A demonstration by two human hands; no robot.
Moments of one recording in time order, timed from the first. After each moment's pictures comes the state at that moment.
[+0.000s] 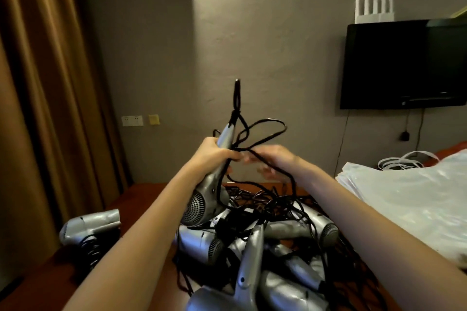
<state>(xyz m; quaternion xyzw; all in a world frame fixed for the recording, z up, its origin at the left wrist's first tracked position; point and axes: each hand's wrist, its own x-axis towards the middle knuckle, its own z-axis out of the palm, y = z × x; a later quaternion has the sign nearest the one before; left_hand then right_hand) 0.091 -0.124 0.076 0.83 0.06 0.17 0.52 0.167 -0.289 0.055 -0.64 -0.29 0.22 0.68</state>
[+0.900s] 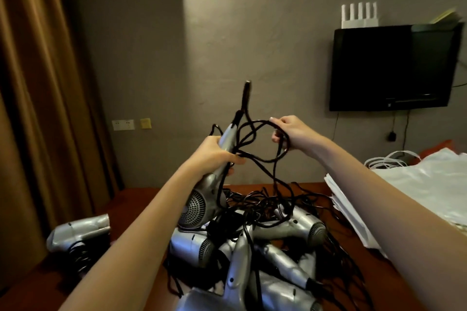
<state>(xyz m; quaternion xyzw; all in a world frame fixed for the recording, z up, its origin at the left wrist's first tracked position) 0.087 -0.148 0.086 0.84 0.03 0.13 0.52 0.169 -0.332 0.111 -0.81 -0.24 -0.01 0.54</state>
